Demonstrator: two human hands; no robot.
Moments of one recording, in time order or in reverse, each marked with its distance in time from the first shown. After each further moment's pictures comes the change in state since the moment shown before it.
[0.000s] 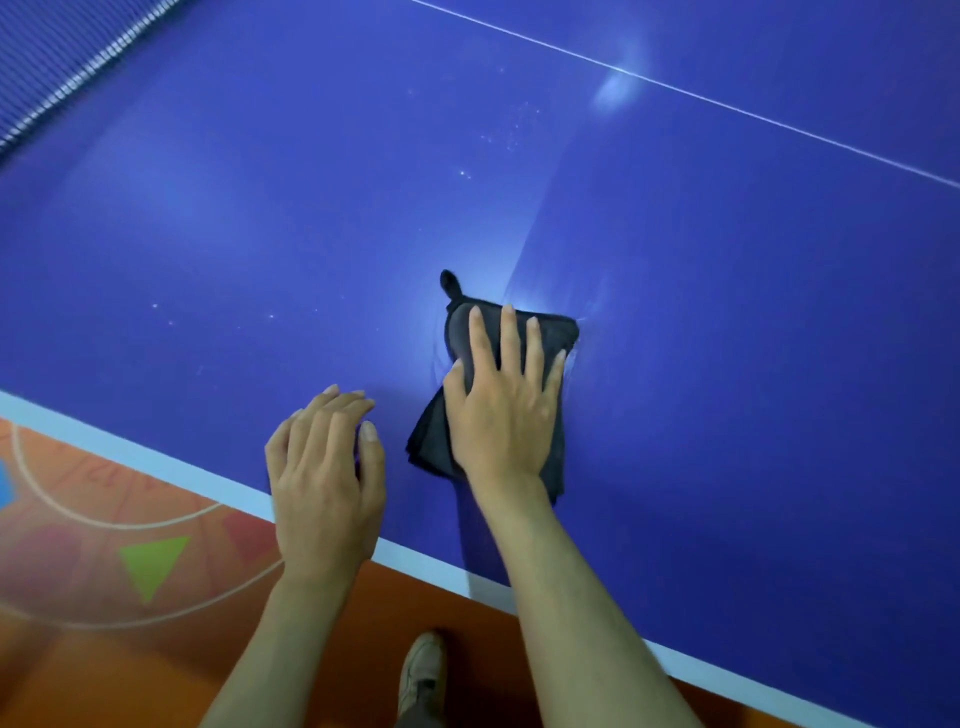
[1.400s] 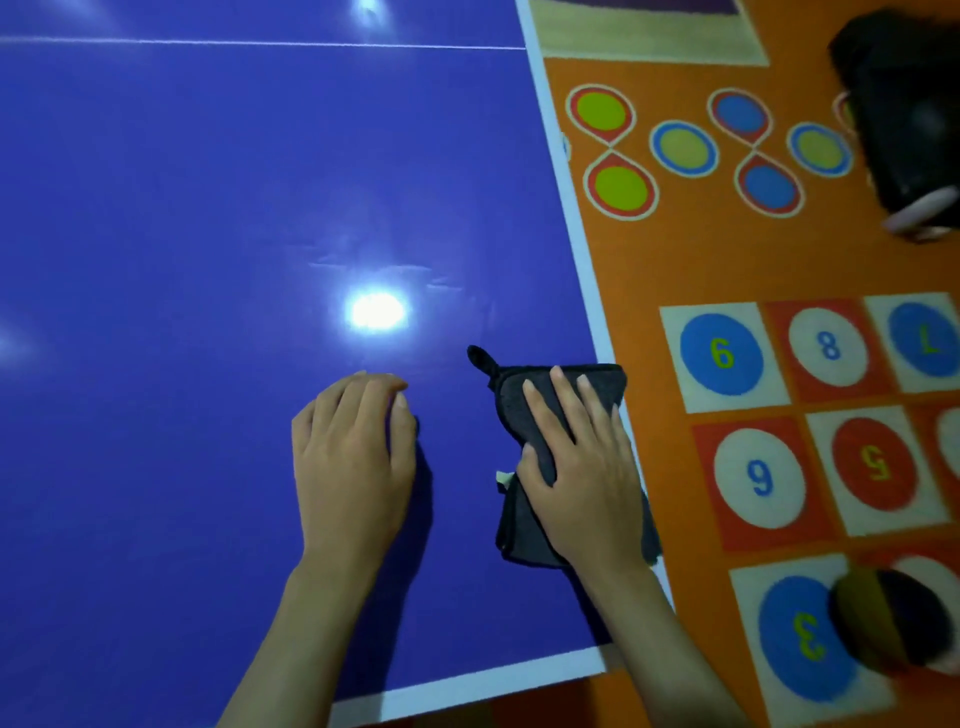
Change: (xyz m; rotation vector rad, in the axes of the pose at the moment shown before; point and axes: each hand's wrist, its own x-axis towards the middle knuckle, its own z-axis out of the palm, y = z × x) left_hand -0.127 0.530 0.185 -0.169 -0.396 0.315; right_hand -0.138 0.620 -0.164 0.023 -0.038 0.283
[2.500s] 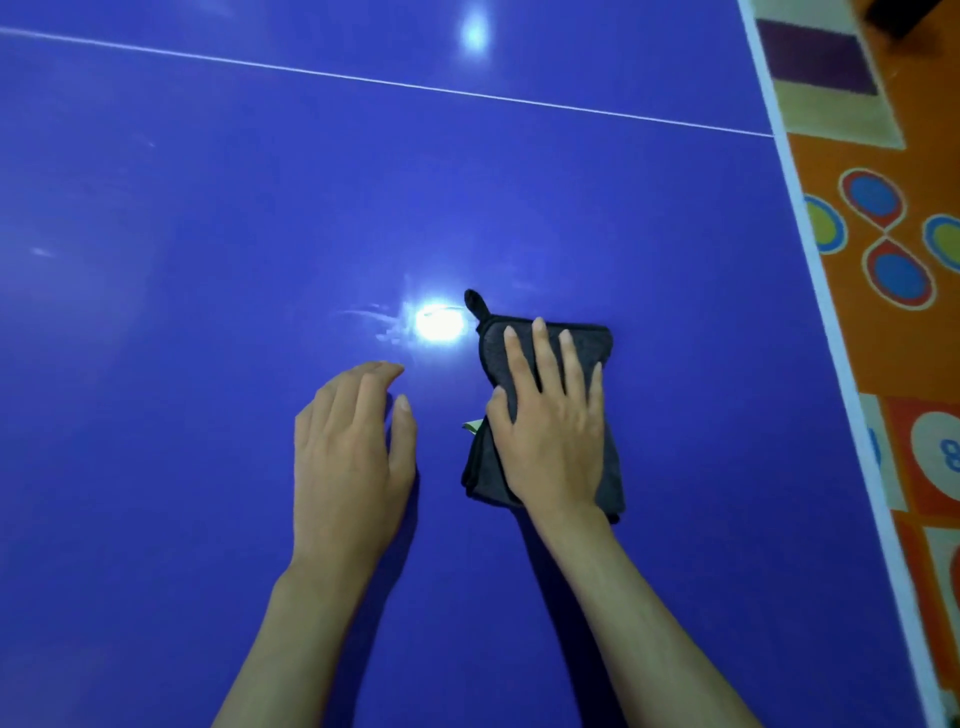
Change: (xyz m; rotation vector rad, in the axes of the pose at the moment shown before) left_hand 0.069 -0.219 -0.115 -0.025 0.016 -0.155; right_hand 0.126 -0.286 0.082 -0.131 0.060 -0.109
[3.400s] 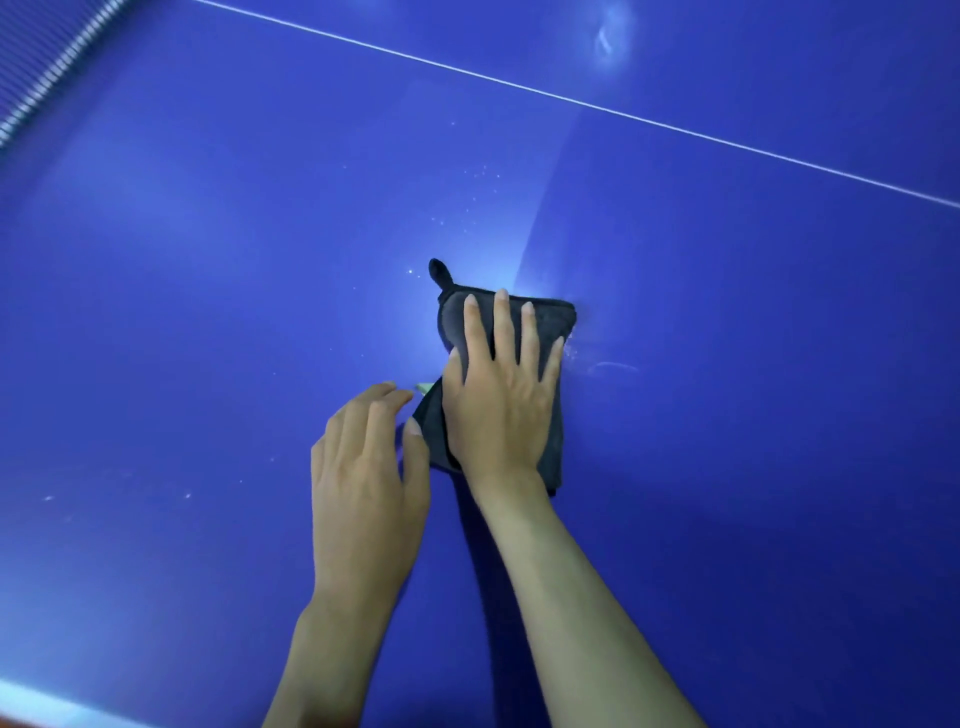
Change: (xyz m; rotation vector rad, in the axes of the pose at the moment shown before) left_hand 0.025 -0.246 -0.157 -0.039 0.156 -0.226; right_hand 0.045 -0.384 0.058 0.114 0.028 -0.125
